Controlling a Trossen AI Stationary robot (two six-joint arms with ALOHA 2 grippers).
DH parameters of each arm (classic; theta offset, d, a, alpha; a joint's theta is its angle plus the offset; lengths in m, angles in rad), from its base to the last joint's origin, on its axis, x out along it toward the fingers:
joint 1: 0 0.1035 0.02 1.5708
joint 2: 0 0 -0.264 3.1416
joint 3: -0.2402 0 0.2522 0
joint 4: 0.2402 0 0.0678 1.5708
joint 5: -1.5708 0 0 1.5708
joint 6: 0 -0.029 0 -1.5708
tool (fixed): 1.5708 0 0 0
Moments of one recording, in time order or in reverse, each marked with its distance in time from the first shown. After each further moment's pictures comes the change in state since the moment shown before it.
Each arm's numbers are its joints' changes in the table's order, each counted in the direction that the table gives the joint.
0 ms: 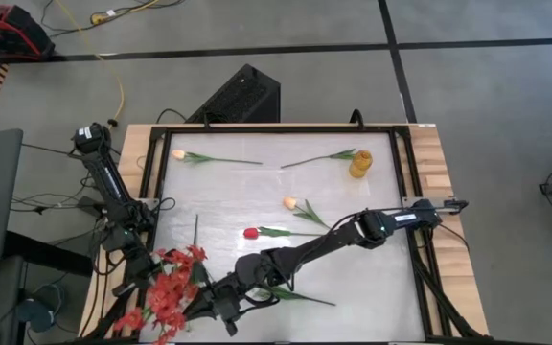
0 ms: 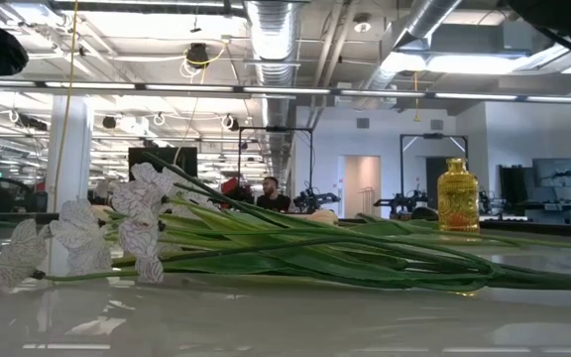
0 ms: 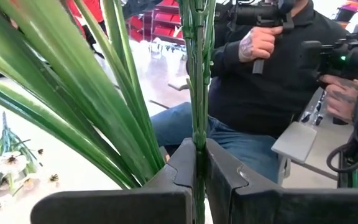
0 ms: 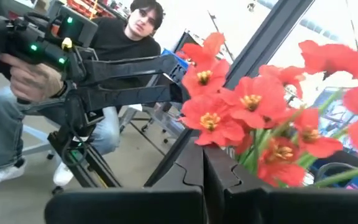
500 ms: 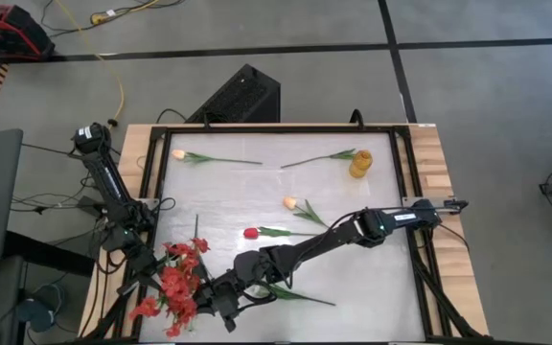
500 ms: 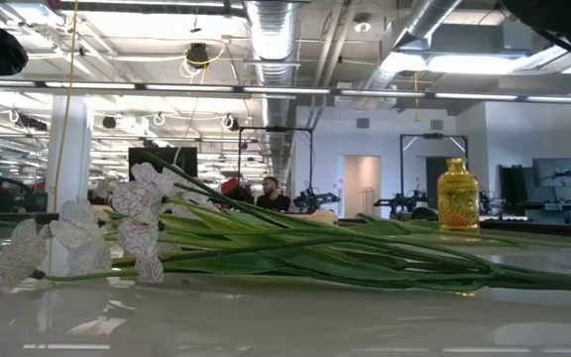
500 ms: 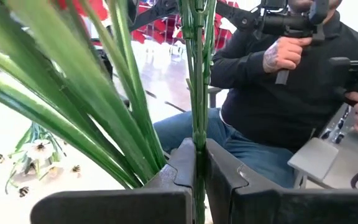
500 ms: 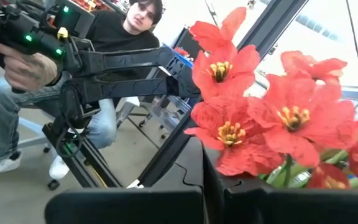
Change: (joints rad) left arm 0.000 0.000 0.000 -0.003 0.097 0.059; right arm -0.013 0.000 0.000 0.006 0.000 0.023
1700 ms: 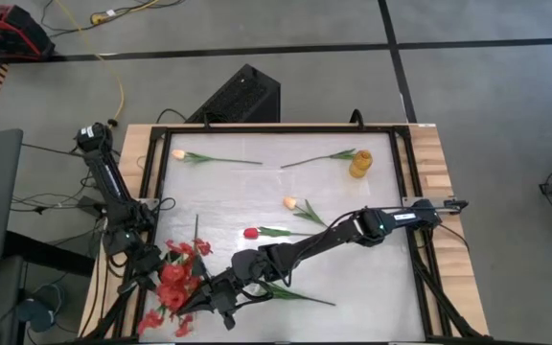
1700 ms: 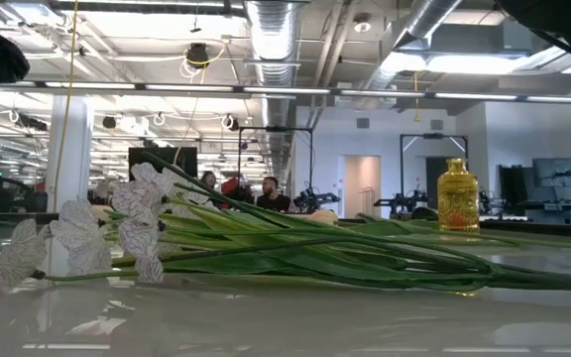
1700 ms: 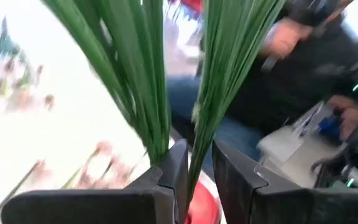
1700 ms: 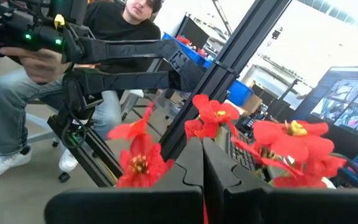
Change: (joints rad) left arm 0.000 0.075 -0.022 0.241 -0.074 0.296; right arm -0.007 0.000 0.000 0.049 -0.006 -0.042
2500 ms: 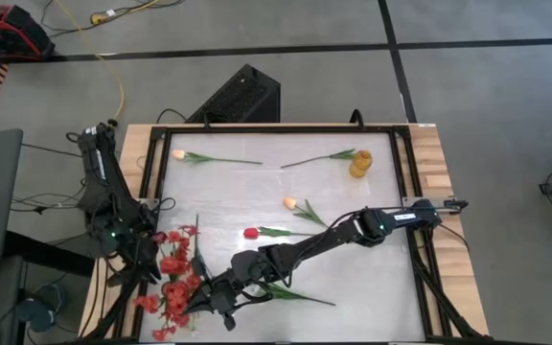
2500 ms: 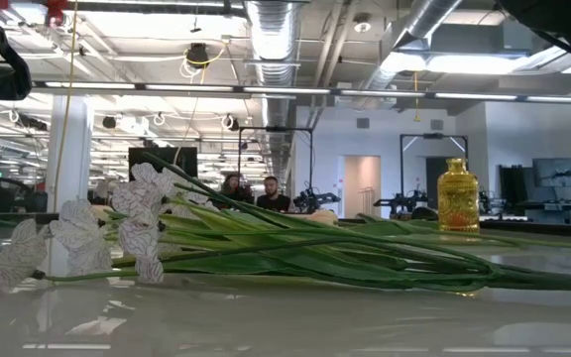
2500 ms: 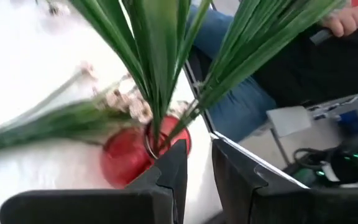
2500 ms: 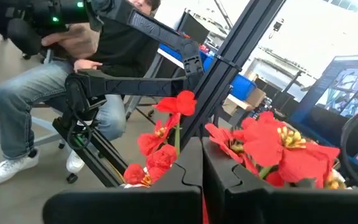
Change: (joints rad) left arm 0.000 0.115 -0.450 0.961 -0.050 0.429; right arm 0.002 0.000 0.000 0.015 -0.012 -0.043
